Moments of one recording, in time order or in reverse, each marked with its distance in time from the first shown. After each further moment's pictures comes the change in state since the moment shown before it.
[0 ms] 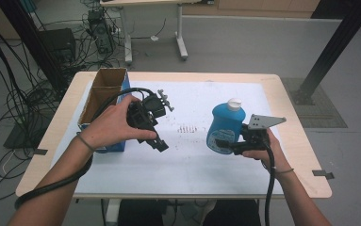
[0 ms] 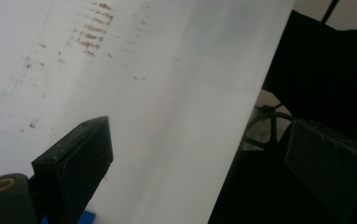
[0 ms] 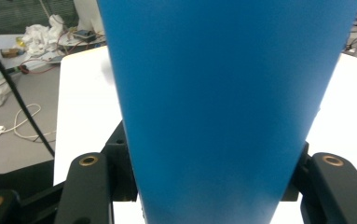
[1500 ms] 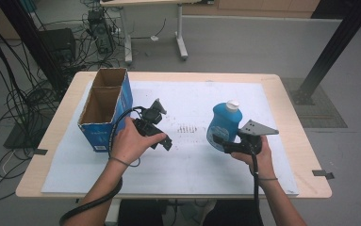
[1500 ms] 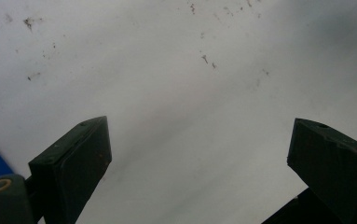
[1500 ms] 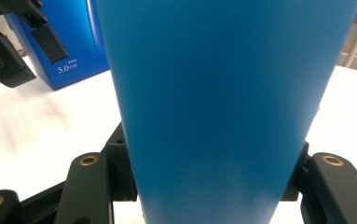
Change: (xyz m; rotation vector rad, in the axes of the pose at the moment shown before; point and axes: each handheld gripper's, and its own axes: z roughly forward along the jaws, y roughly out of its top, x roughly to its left) left arm 0.017 -0.024 0.085 -0.020 0.133 -0.615; right arm 0.056 -0.024 0.027 -0.042 -0.318 0.051
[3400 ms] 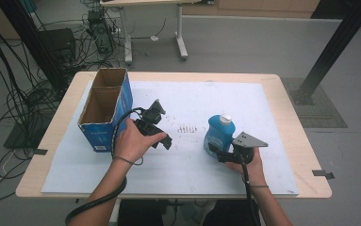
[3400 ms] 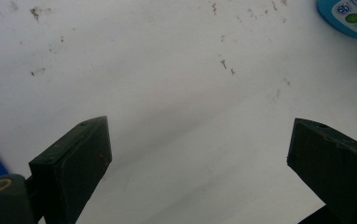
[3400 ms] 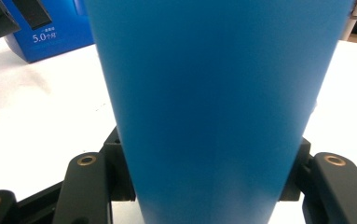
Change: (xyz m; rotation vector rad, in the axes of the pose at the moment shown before) left arm 0.006 0.005 0.017 0.008 0.019 -0.066; right arm 0.016 -0.050 0.021 0.000 -0.054 0.007
